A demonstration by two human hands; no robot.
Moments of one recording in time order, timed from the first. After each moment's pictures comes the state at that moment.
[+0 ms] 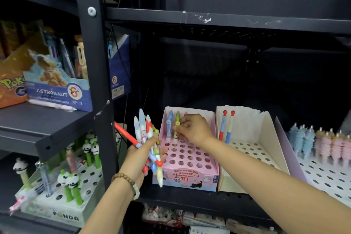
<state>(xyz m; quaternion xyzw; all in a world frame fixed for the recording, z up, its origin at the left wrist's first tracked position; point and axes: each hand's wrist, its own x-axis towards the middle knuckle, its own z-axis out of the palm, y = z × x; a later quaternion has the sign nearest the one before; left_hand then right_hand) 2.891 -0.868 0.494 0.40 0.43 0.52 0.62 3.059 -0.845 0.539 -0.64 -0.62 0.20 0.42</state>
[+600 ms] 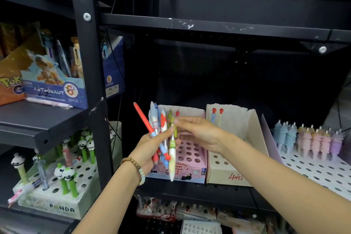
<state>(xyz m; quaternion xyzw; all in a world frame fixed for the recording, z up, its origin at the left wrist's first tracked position) 2.923 -0.886 0.522 0.47 0.38 0.44 0.66 3.077 -0.900 0.565 -0.50 -0.55 0.51 0.43</state>
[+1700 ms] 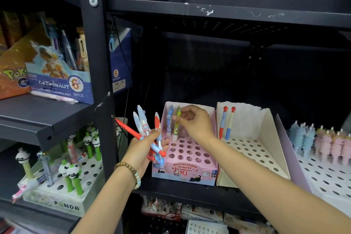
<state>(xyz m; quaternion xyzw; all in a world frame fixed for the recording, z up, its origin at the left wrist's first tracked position) 2.899 -0.869 0.500 0.38 0.39 0.53 0.65 3.058 -0.843 0.529 -0.55 -0.60 0.18 0.56</state>
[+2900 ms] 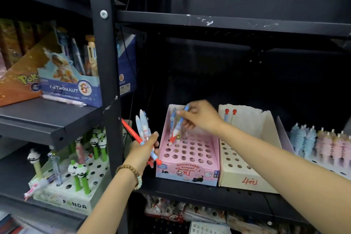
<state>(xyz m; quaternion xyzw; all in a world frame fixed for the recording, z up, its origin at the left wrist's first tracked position) 2.889 -0.861 0.490 0.43 0.50 0.51 0.55 3.062 -0.863 0.578 -0.53 -0.66 0.29 0.44</state>
